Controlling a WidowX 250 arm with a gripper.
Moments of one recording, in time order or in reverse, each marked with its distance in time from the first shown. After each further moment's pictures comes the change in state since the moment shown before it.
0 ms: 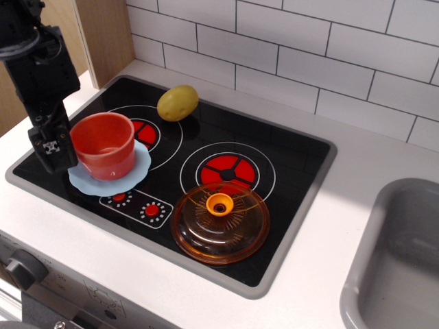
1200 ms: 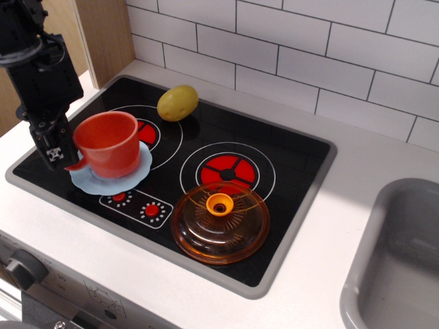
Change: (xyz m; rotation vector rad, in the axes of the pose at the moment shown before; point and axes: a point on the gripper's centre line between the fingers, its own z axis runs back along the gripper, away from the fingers) arm 0.002 -0.013 0.001 -0.060 -0.005 0.045
